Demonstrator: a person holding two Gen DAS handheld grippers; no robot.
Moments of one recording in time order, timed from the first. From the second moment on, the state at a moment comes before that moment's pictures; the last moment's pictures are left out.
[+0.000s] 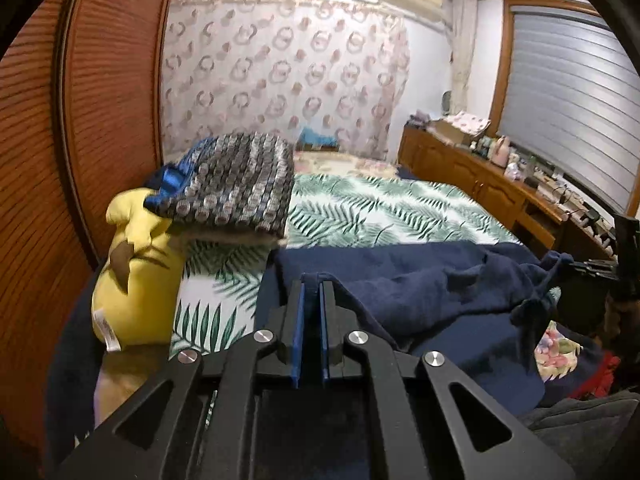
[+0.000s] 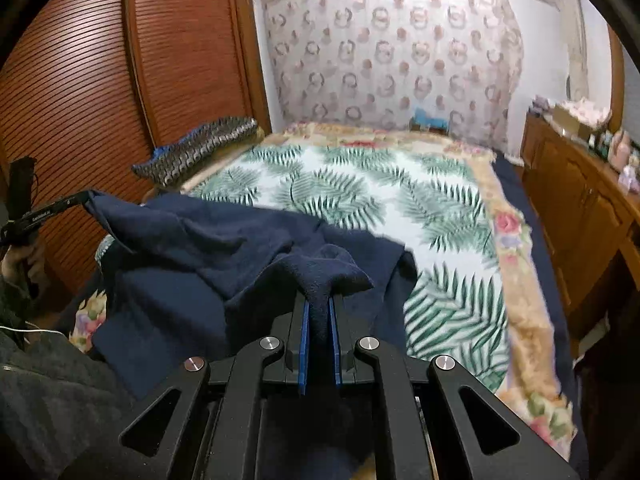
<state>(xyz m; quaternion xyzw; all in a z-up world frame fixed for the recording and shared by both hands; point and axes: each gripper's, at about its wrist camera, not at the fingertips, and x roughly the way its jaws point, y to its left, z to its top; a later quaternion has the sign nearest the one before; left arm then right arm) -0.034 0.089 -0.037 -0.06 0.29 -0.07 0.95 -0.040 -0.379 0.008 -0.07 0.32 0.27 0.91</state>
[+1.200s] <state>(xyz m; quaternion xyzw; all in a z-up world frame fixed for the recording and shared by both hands) 0.055 0.066 -0.057 -0.01 0.31 -0.08 0.95 0.030 -0.376 -0.005 -0.06 0.33 0.21 0.92</state>
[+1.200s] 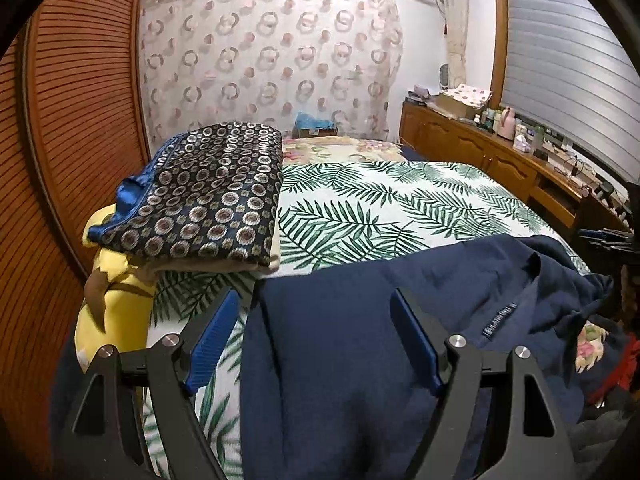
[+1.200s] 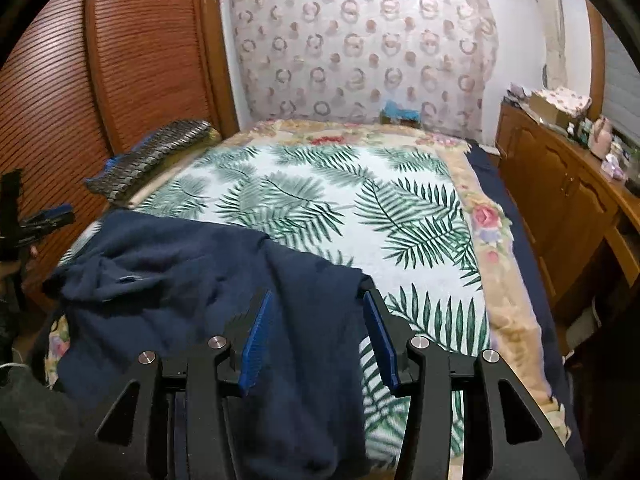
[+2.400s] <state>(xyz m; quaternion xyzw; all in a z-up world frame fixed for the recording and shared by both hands) 0.127 0.078 -0.111 0.00 0.41 -0.05 0.91 0.085 -0.379 -0.011 -0.04 0.33 0.14 0.93</state>
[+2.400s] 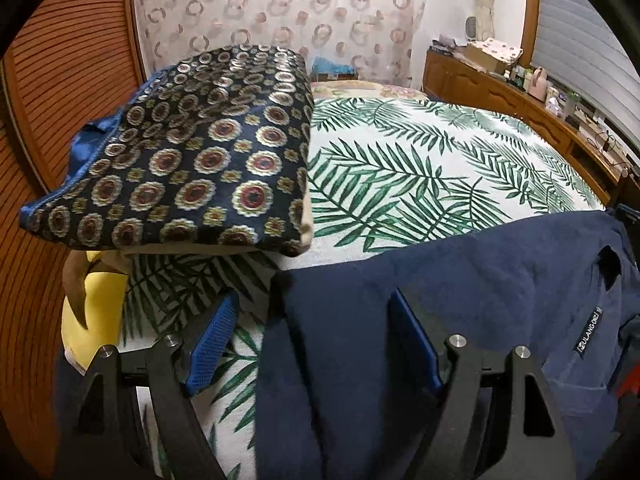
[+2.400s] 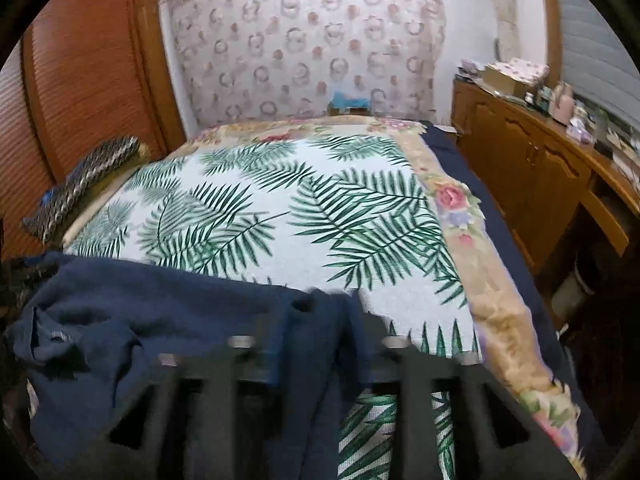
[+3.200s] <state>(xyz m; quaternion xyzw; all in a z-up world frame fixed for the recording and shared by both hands) 0.133 0.085 -0.113 -0.04 0.43 -0.10 0.90 0.114 -0.381 -0.031 -0.06 0.37 0.15 0.91</state>
